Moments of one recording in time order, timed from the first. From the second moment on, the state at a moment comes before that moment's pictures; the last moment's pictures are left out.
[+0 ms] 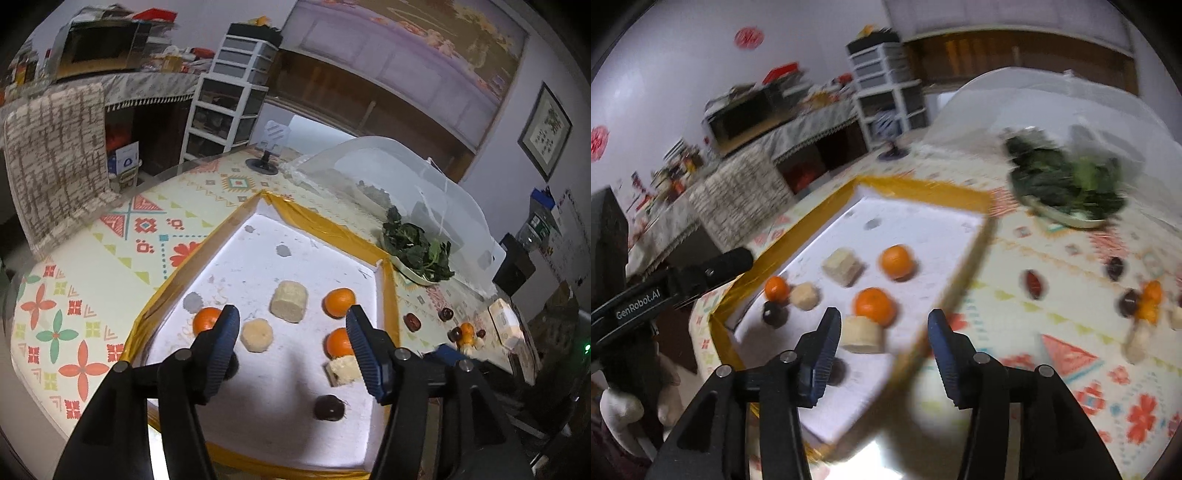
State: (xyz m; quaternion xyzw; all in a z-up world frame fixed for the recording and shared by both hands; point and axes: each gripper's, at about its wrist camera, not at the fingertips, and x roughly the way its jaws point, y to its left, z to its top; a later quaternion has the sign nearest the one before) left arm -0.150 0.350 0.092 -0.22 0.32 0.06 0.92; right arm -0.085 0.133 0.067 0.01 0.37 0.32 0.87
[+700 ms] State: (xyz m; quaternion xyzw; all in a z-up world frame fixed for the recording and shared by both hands) left arm -0.136 0.221 0.103 -0.14 0.35 -0.05 0.93; right arm -0.091 -0.165 0.052 0.13 0.38 0.07 0.91
